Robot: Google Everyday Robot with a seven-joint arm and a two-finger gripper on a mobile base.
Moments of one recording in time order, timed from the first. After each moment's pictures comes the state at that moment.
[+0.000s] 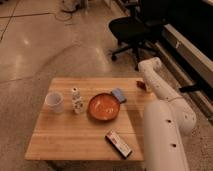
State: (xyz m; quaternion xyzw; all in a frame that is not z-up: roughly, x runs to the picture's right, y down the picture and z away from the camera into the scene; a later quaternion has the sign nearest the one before) arm 0.313 -0.029 1.034 -0.20 0.11 -0.02 0.97
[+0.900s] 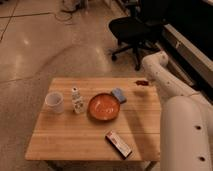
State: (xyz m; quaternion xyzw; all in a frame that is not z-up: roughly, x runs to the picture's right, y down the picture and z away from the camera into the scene) arm 0.299 -0.039 0.933 -0.19 0.08 -0.04 0.98
